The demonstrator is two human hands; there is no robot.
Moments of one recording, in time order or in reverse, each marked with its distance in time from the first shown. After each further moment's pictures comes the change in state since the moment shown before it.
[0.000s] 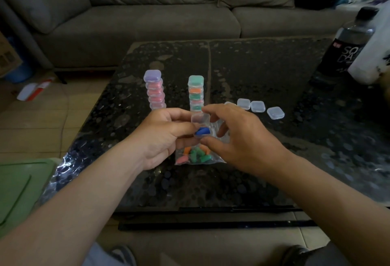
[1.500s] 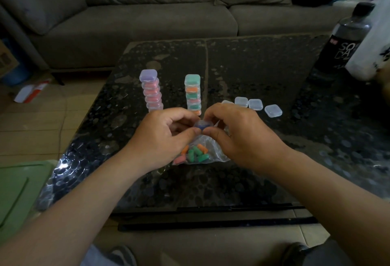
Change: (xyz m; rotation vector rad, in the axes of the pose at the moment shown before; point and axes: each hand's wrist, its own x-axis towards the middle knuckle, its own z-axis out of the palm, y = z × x) left_hand -0.007 -0.011 -0.001 0.618 0.028 0.589; right_hand 0.004 0.008 -0.001 0.018 0.032 -0.045
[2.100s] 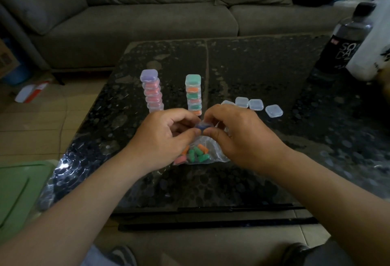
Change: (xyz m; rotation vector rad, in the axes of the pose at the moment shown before) left_hand 0.000 -0.004 -0.001 0.064 0.001 -0.004; right_hand 0.001 0.000 0.001 -0.026 -0.016 -0.002
